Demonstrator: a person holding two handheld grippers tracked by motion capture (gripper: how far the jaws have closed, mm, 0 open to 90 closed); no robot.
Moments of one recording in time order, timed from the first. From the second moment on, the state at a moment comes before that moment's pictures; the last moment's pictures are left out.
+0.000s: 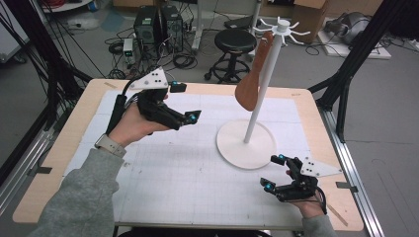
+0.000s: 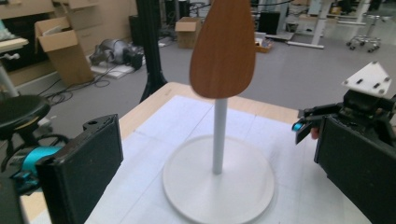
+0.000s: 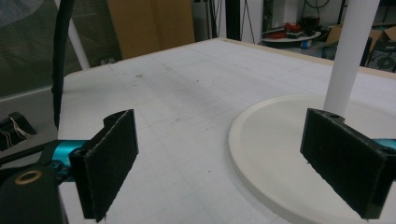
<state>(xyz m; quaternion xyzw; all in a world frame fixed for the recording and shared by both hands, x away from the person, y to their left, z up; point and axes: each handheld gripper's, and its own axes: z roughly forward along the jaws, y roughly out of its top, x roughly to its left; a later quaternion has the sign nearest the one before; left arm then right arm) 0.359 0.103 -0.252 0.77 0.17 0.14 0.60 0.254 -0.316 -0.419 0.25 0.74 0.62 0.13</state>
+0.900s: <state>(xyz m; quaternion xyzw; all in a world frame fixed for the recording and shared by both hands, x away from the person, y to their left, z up) 0.327 0.194 -0.320 0.75 0.22 0.19 0.60 0.267 -0.318 -0.420 0.26 0.73 0.62 0.13</state>
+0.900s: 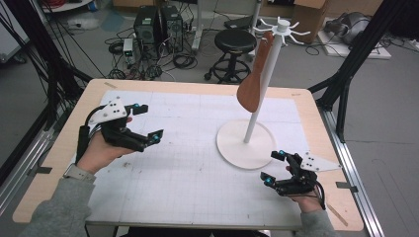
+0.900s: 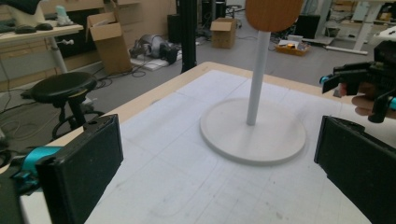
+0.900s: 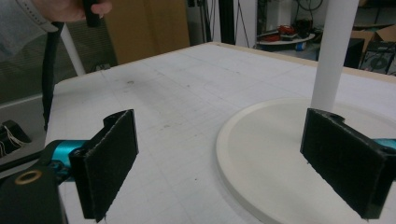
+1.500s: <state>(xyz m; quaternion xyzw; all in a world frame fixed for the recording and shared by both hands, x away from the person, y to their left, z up) 0.295 0.265 -0.381 0.72 0.30 0.21 0.59 0.267 -0.318 -0.421 0.26 0.73 0.62 0.14</state>
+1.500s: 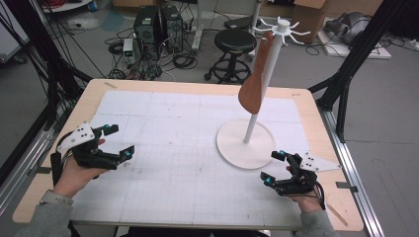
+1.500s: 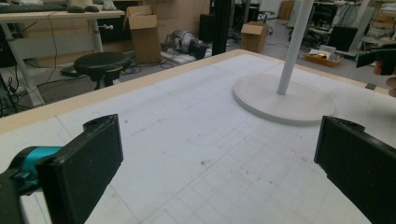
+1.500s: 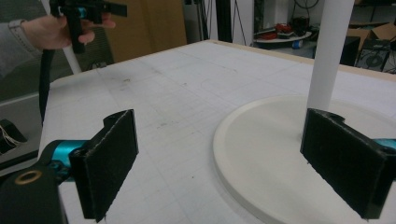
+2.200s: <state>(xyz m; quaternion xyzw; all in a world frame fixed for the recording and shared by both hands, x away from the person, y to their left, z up) 0.262 0.328 -0.429 0.67 0.38 0.22 0.60 0.265 -0.328 -0.419 0.29 0.71 0.62 0.16</state>
